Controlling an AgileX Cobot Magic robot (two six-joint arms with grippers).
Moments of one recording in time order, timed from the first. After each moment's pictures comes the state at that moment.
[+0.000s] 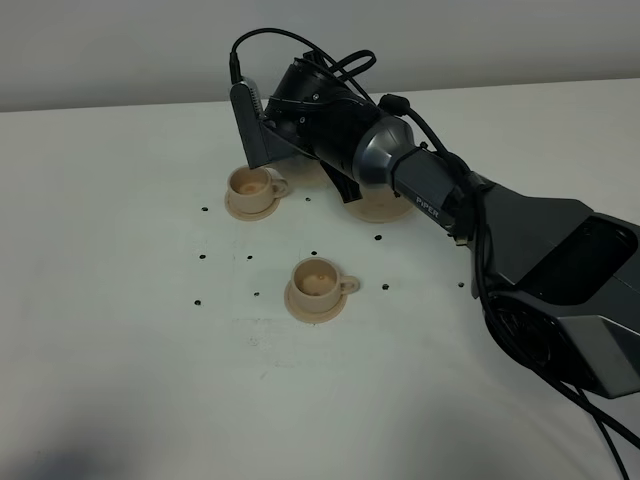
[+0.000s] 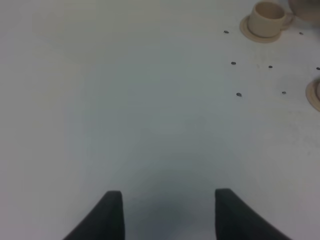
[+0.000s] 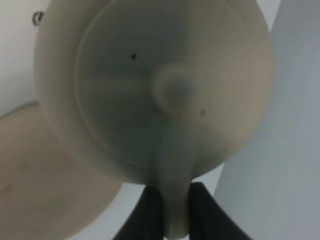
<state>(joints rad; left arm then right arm) 0.04 0.00 -0.50 -0.02 1.08 -0.02 0.85 2.58 -2.41 -0.65 1.09 -0.84</state>
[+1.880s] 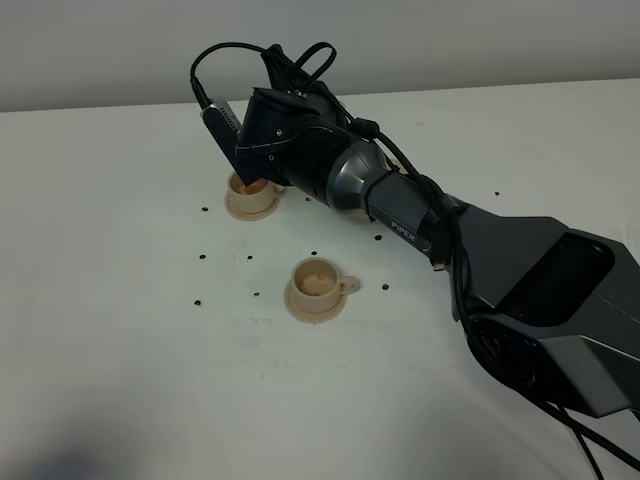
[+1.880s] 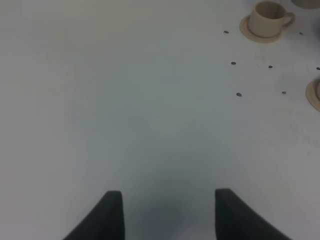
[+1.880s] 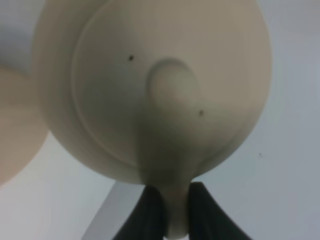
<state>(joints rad) 0.04 0.00 -0.50 -0.02 1.08 -0.02 0.91 2.59 -2.41 -0.90 1.04 -0.94</state>
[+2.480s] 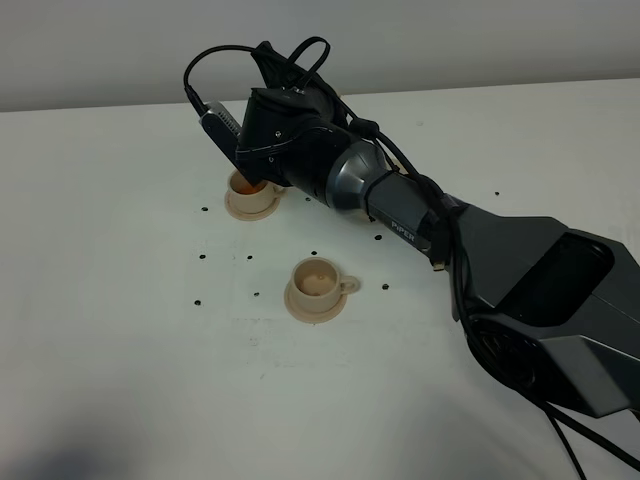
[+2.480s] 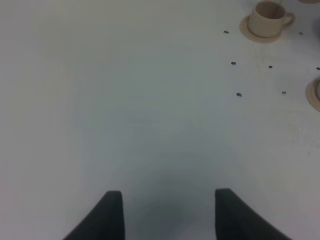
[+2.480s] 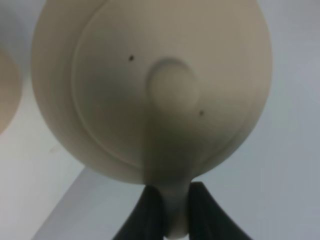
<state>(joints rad) 0.04 0.00 -0.50 -0.02 1.08 -0.02 0.92 2.59 -2.41 -0.95 1.01 -1.02</state>
